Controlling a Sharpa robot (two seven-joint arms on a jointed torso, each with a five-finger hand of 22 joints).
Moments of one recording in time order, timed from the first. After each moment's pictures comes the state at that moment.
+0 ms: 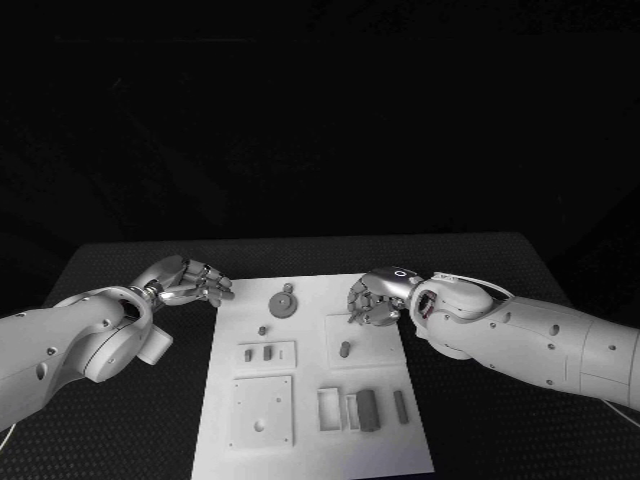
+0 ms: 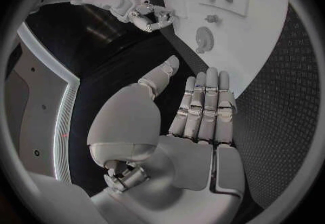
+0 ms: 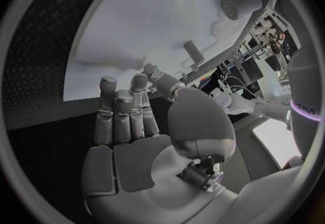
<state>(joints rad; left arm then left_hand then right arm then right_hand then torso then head) 1.31 -0.82 -0.17 1.30 -0.54 -0.22 0.16 1.14 -0.12 0.49 -0.29 0.05 0.87 0.18 0.29 0.47 1.10 0.16 0.07 0.14 0.89 0.09 0.73 0.32 0.01 0.89 -0.01 0.07 1.02 1.11 -0.74 0.00 1.29 -1.60 -0.25 0.00 1.10 -0.02 0.64 -0.28 0.05 0.99 0.07 0.30 0.56 1.17 0.00 0.65 1.12 1.14 -0.11 1.45 0.75 0.25 1.03 0.03 0.92 1.31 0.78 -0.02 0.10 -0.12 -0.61</state>
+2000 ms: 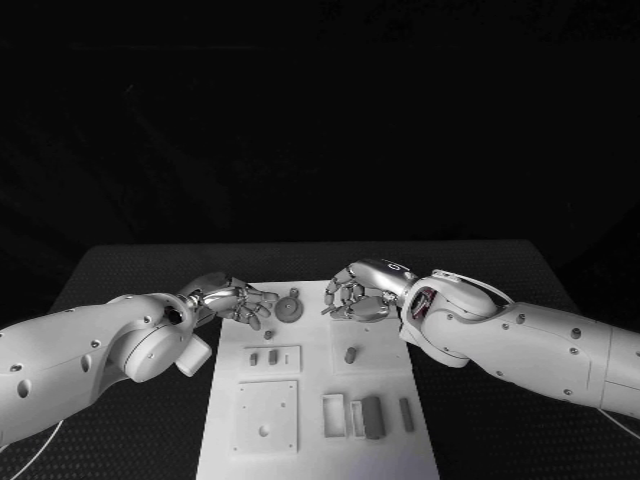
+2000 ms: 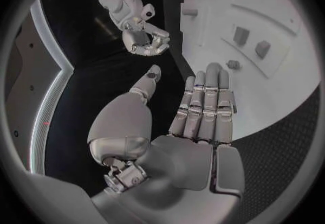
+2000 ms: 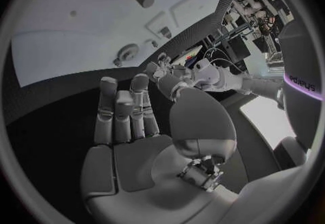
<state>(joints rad) 1.31 -0.74 -0.18 1.34 -0.41 -0.12 0.02 0.89 -0.07 0.34 -0.23 0.05 0.87 0.18 0.30 0.47 1.14 0.13 0.09 0.15 0.92 0.08 0.72 0.36 0.01 0.92 -0.02 0.07 0.99 1.12 -0.76 0.06 1.47 -1.47 -0.33 0.02 1.08 -0.03 0.63 -0.29 0.05 1.01 0.06 0.33 0.60 1.19 -0.02 0.66 1.13 1.15 -0.12 1.48 0.76 0.25 1.03 0.02 0.93 1.31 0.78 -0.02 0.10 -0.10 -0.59</state>
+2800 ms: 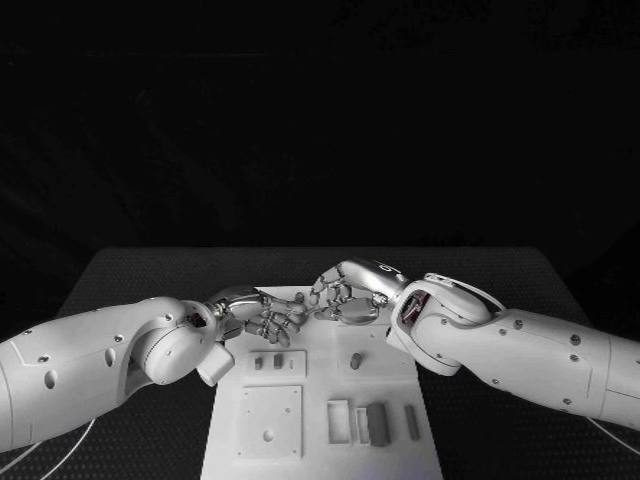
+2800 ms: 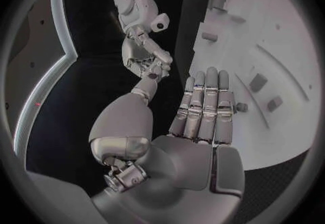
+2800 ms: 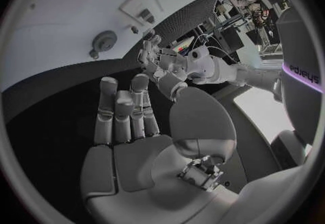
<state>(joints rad) 1.31 -0.70 -0.18 1.36 -0.25 0.00 -0.02 0.89 -0.04 0.32 -0.29 0.05 0.86 0.17 0.30 0.46 1.13 0.14 0.08 0.15 0.90 0.10 0.69 0.38 0.01 0.90 0.00 0.07 0.97 1.12 -0.73 0.08 1.51 -1.43 -0.36 0.02 1.08 -0.03 0.63 -0.29 0.05 1.00 0.06 0.33 0.61 1.19 -0.02 0.66 1.13 1.15 -0.12 1.48 0.76 0.25 1.04 0.01 0.93 1.31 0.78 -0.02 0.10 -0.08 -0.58</state>
